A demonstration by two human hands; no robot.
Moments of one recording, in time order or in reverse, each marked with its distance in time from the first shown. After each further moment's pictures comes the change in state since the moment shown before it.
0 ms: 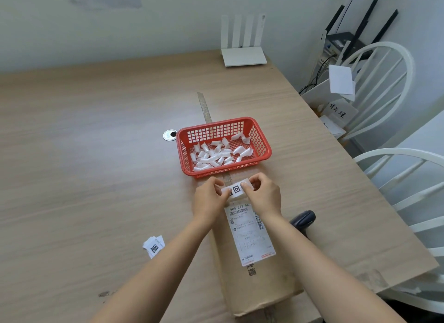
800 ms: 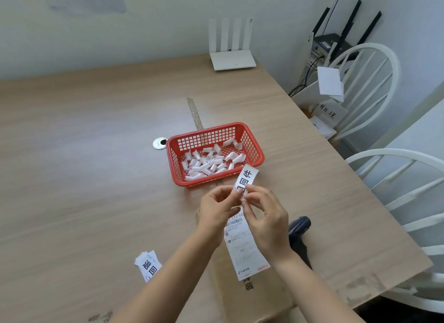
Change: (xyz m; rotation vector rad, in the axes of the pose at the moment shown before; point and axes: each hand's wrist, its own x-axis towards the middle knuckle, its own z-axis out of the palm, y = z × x) left_hand -0.026 0.043 -0.006 -0.909 -0.286 -0.235; right_hand -0.044 -0.013 -0.027 0.103 0.267 -0.593
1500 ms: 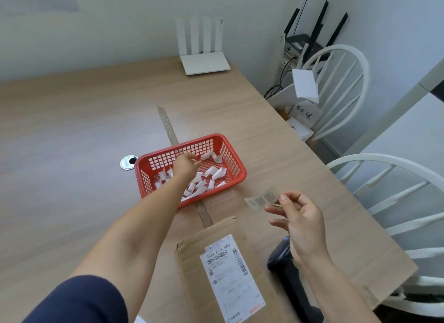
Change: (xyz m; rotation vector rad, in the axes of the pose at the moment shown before) left_hand 0.235 0.020 -0.009 0.851 0.195 0.046; right_hand 0.056 0.030 -0.048 0.525 0.208 0.851
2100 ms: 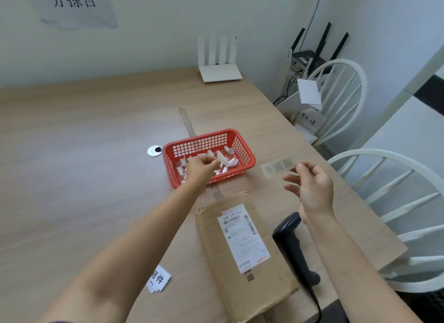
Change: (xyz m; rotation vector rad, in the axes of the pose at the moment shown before) left_hand -0.149 0.003 -0.056 -0.408 -0.047 0.118; right_hand -0.034 -0.031 0.000 0.042 0.081 -0.109
